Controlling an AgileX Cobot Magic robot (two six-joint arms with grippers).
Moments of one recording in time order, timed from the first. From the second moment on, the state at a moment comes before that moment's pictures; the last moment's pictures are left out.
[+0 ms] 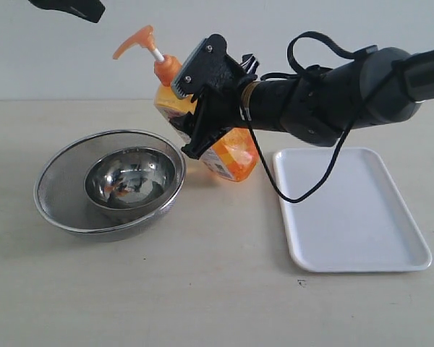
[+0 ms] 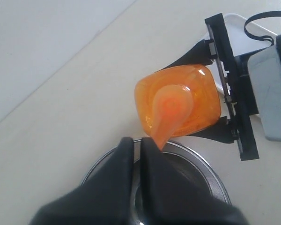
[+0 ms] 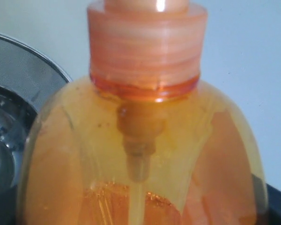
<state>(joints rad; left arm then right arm) -0.16 1.67 -1.66 -0.52 1.02 0.87 0.56 1.99 -1.25 -0.62 -0.35 0.02</state>
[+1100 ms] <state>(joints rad) -0.16 1.71 -1.66 -0.76 0.99 0.93 0.56 1.99 -1.25 -0.59 -0.37 0.01</state>
